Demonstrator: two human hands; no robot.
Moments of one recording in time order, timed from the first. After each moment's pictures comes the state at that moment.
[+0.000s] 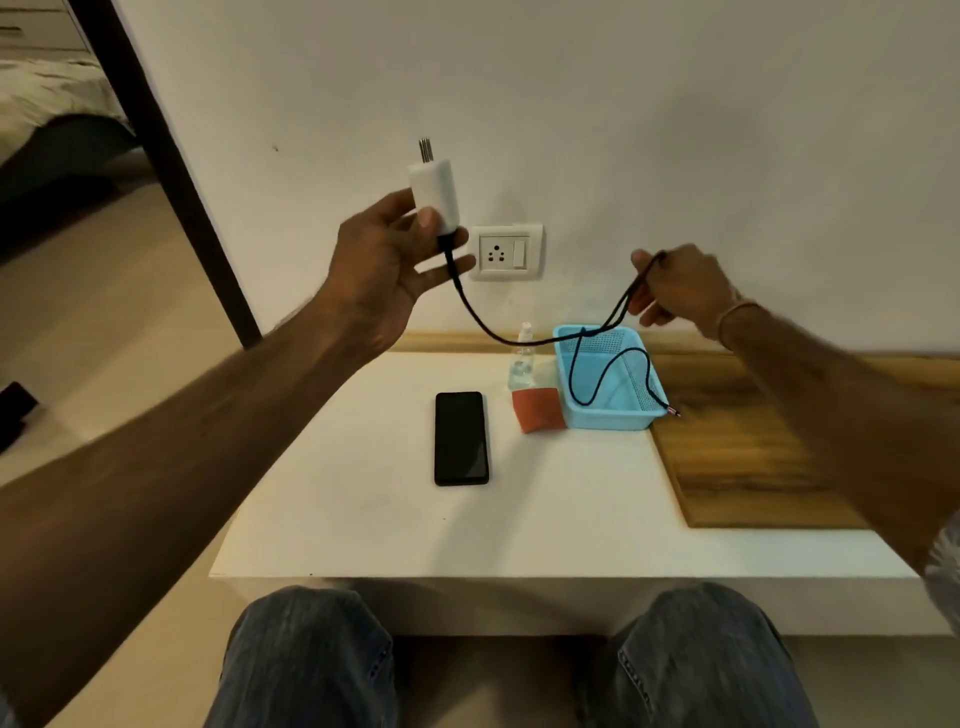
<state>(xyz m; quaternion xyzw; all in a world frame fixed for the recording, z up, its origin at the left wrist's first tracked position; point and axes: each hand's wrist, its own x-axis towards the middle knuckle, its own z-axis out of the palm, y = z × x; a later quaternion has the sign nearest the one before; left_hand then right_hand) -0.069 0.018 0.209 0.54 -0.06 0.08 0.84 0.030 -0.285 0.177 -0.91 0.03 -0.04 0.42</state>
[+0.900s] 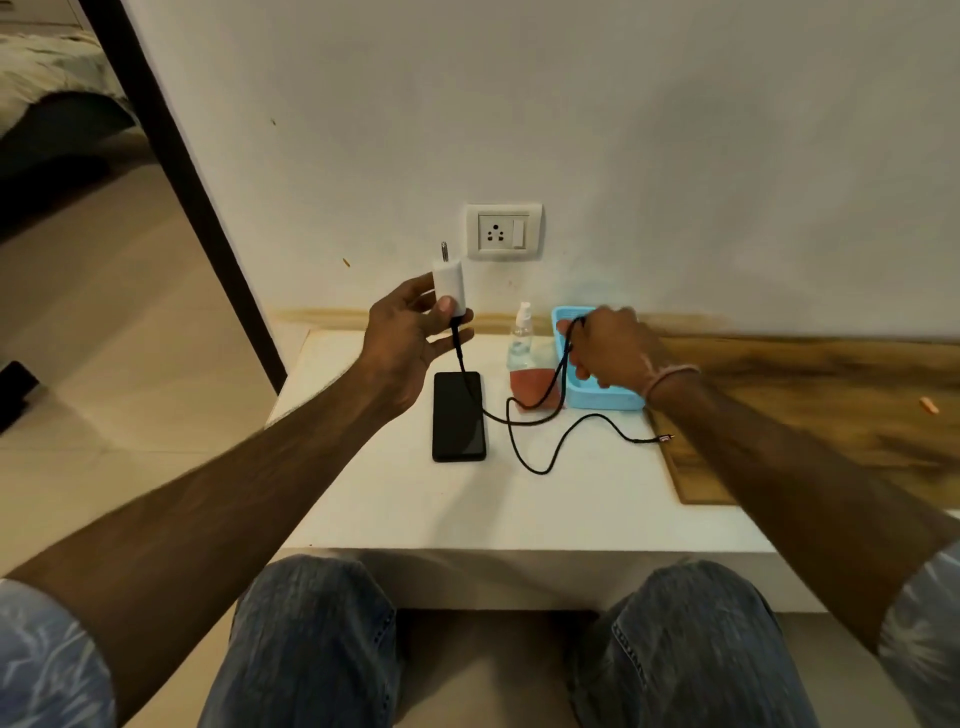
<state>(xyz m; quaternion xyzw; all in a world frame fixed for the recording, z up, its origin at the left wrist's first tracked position) -0.077 0.006 0.114 0.56 0.05 0.05 0.83 -0.037 -0.228 0.129 -0.98 -0.07 0.03 0.17</state>
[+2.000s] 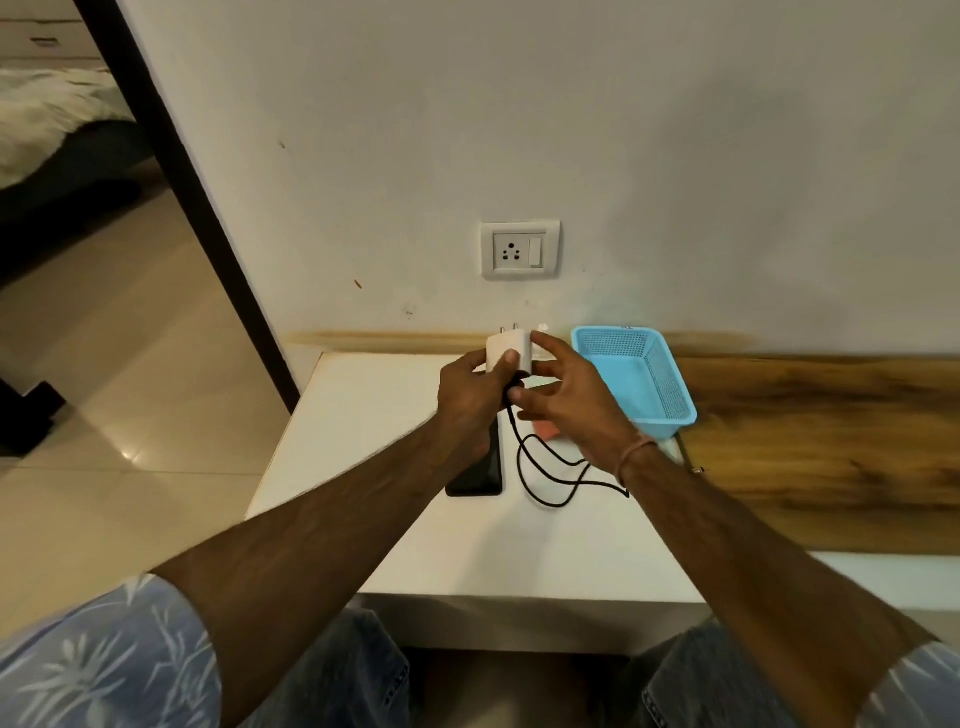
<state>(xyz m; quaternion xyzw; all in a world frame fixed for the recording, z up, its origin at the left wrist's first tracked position) -0.046 -0.052 0.071 0.60 0.19 0.03 0.78 -0.046 -0.179 0.078 -0.75 -0.09 0.08 0.65</state>
